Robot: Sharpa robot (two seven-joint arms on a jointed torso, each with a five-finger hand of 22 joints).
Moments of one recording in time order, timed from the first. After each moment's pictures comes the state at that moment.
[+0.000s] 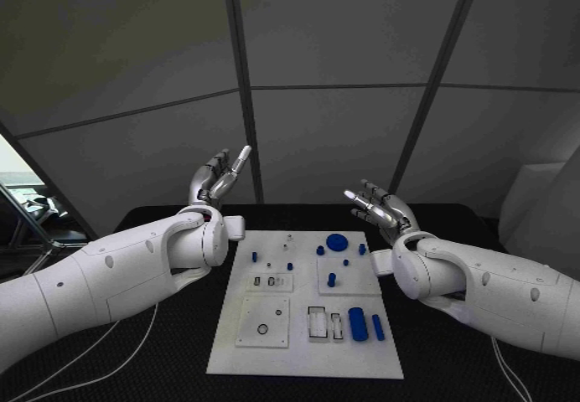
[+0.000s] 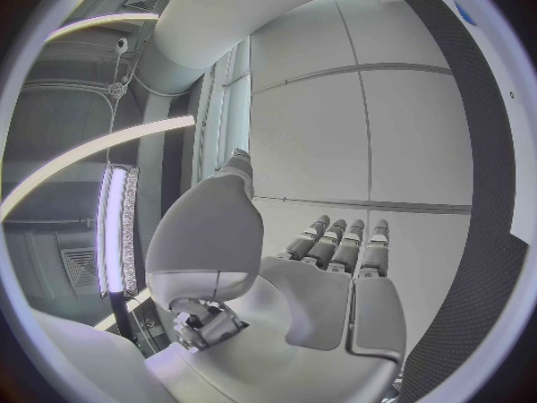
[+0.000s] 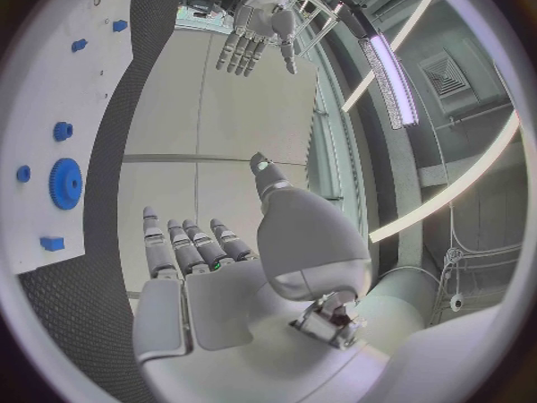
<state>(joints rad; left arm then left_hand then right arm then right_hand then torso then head) 1.14 -0.68 0.06 1.32 0.06 -0.65 0.54 1.13 -0.14 0.00 0.29 0.05 0.18 0.13 0.02 0.03 0.14 0.19 0.02 0.02 0.16 0.18 0.02 0.02 0.13 0.11 0.25 0.03 0.02 1.07 -0.73 0.04 1.40 -0.16 -0.50 0.38 1.12 0.12 -0.02 -0.07 0.25 0.15 0.13 0.02 0.02 0.18 0.24 0.02 0.03 0.19 0.22 0.02 0.02 0.12 0.30 0.29 0.07 0.06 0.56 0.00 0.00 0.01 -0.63</state>
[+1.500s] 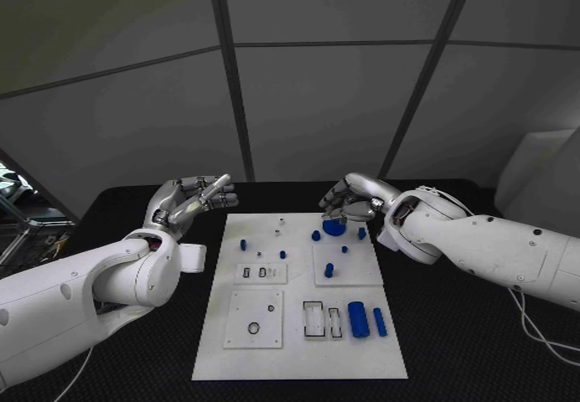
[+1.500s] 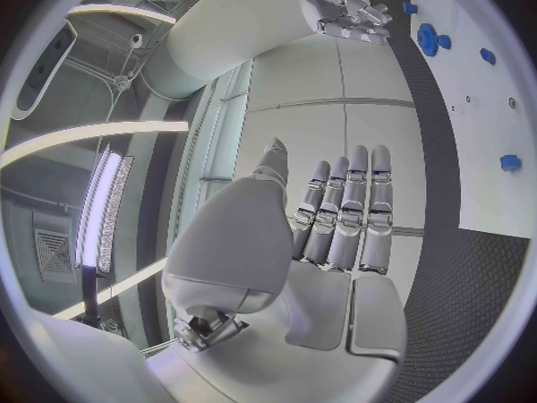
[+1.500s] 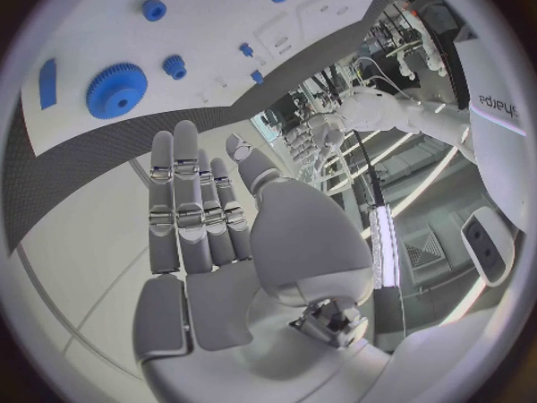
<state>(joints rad) 1.14 -0.90 0.05 1.59 -0.04 -0.49 0.52 1.41 -0.02 -0.04 0.17 0.05 0.93 0.21 0.14 0.07 1.01 0.17 0.15 0.07 1.07 0.12 0.19 0.13 0.19 0.88 0.23 0.35 0.16 1.21 -0.77 0.05 1.38 -1.28 -0.30 0.09 1.27 0.04 0.14 -0.26 0.23 1.03 0.18 0.07 0.07 1.17 0.11 0.06 0.06 1.46 0.03 0.27 0.20 0.16 1.01 0.13 0.66 0.32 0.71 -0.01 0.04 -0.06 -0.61</state>
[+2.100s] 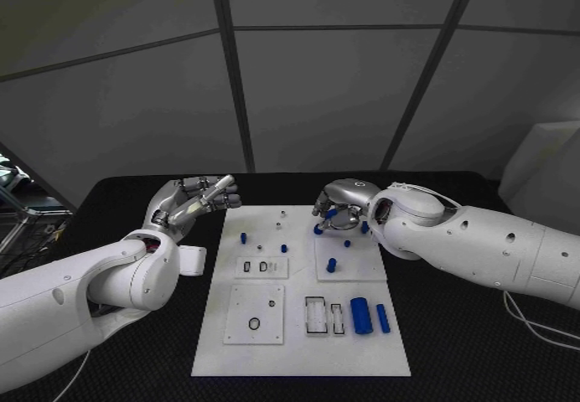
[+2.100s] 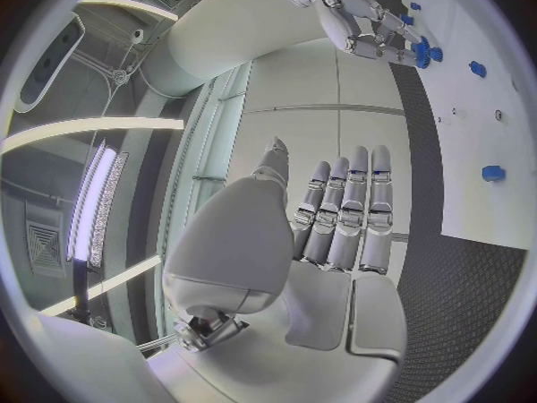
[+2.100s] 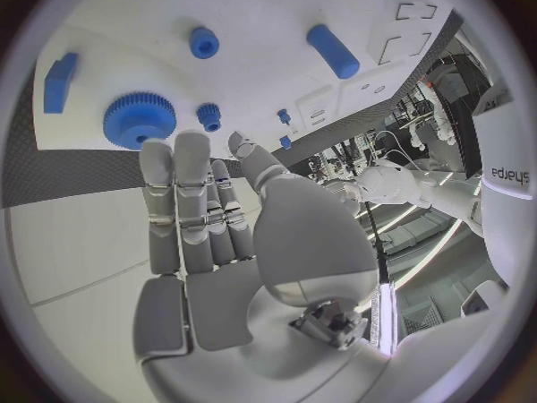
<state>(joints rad) 1.14 -0.90 0.05 1.62 -0.05 -0.46 0.50 1.41 -0.02 -0.04 0.16 0.05 0.93 0.21 0.14 0.07 1.01 0.17 0.14 0.07 1.07 0.13 0.18 0.13 0.19 0.88 0.23 0.35 0.16 1.22 -0.72 0.05 1.39 -1.63 -0.18 -0.10 1.27 -0.01 0.20 -0.21 0.21 1.02 0.17 0.07 0.07 1.13 0.10 0.06 0.07 1.47 0.01 0.82 0.64 0.15 1.12 0.12 1.11 0.76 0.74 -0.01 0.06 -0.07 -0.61</state>
